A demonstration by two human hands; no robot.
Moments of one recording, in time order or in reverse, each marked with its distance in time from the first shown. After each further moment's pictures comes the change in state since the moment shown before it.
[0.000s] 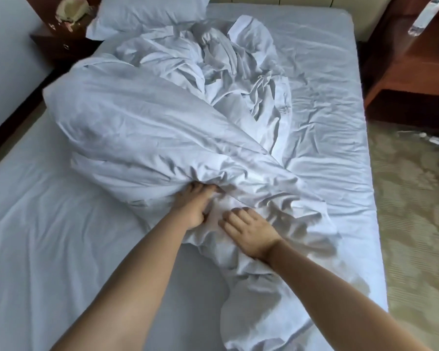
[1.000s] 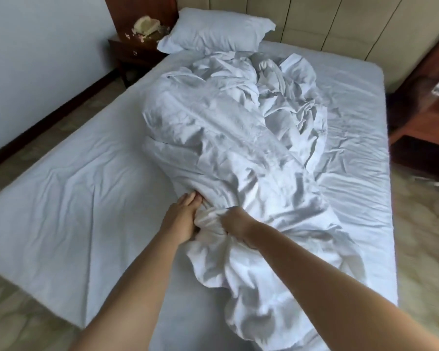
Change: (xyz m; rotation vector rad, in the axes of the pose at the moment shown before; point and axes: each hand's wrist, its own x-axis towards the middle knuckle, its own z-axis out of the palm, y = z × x) left_hand -0.198 -0.083 0.016 -0.275 0.205 -0.244; right_hand 0.122 -0.165 -0.094 0.972 -0.817 0.950
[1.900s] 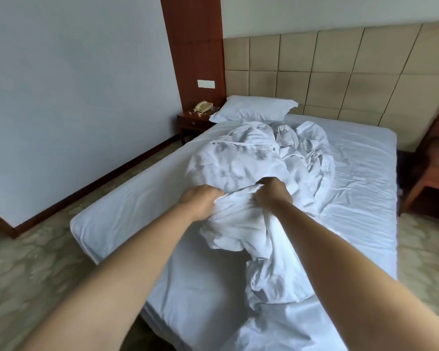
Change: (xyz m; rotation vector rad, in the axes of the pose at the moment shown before) left_hand -0.248 0.143 -0.136 0.302 0.176 0.024; right_hand -0.207 0.000 -0.032 -0.005 0.556 -0.287
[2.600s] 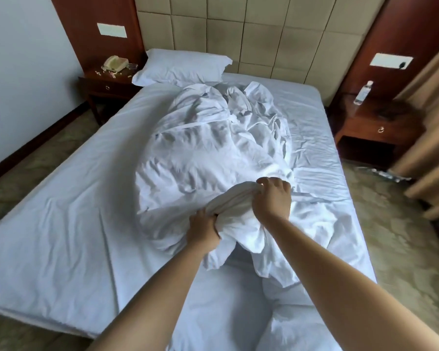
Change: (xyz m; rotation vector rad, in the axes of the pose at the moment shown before) left_hand 0.124 -0.107 0.186 -0.336 -0.149 0.074; right_hand 0.059 -0.002 0.126 -0.345 0.492 0.188
